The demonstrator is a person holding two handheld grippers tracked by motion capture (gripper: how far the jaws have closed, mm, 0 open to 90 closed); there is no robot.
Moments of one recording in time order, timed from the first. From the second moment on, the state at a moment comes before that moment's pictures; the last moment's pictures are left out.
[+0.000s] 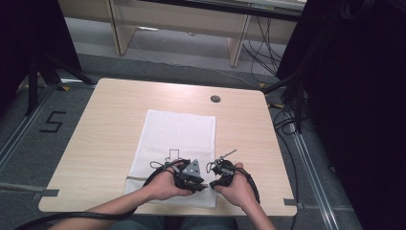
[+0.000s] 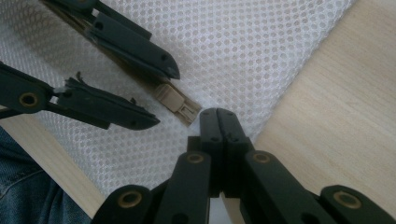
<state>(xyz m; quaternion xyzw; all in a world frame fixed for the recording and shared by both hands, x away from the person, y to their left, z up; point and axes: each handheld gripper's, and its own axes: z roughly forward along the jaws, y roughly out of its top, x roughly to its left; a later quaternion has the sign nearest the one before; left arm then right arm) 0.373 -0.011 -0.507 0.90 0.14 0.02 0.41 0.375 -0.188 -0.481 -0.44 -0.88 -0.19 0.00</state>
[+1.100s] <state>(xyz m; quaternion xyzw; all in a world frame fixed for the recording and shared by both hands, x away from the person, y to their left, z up) 0.378 -0.019 -0.498 0.91 0.15 0.00 0.39 0.376 -0.189 -0.482 -0.44 -0.88 -0.19 0.00</state>
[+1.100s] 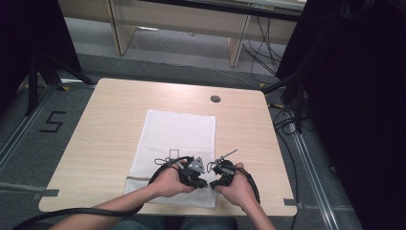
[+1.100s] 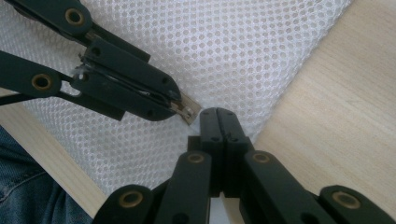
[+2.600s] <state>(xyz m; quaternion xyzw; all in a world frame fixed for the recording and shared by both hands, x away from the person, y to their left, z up) 0.376 -0.012 -0.494 0.91 0.12 0.01 0.39 0.375 -0.188 -0.481 -0.44 -0.88 -0.19 0.00</state>
